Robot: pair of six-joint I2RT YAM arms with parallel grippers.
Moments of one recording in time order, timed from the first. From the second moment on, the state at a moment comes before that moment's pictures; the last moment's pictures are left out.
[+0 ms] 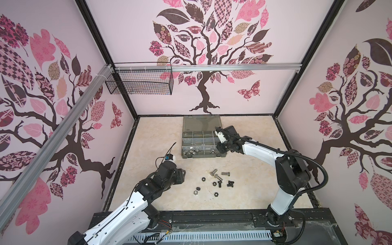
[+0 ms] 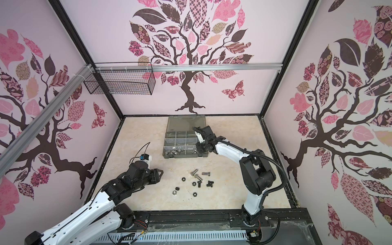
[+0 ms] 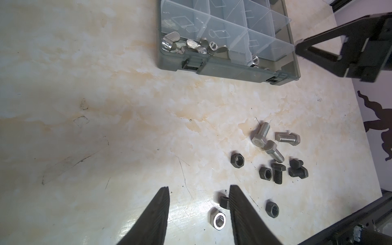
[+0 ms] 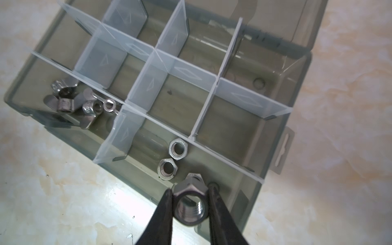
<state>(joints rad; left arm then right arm) -0.65 0.74 0.54 -0.57 -0.08 -0.67 0.53 1.79 1.22 -0.36 -0.06 0.08</state>
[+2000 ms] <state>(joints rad) -1.11 1.16 0.59 -0.57 -0.18 -0.68 0.54 1.30 0.74 -0.30 -0.06 0.22</state>
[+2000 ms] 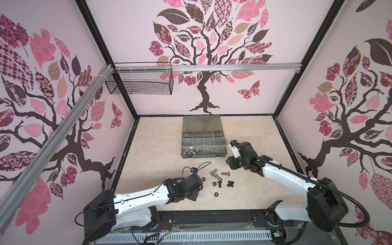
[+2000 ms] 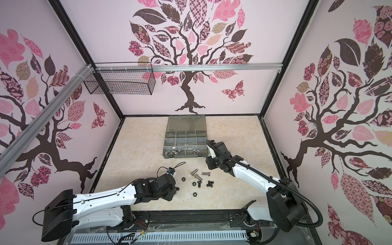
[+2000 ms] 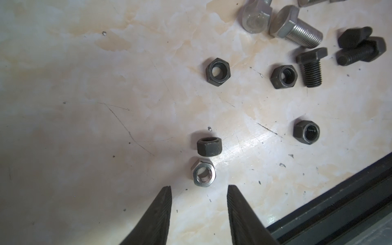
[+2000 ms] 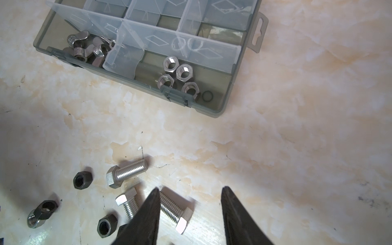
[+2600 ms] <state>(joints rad) -1.14 1.36 0.64 -0.56 -0.17 -0.66 0.54 1.27 0.71 -0.30 -0.06 0.21</state>
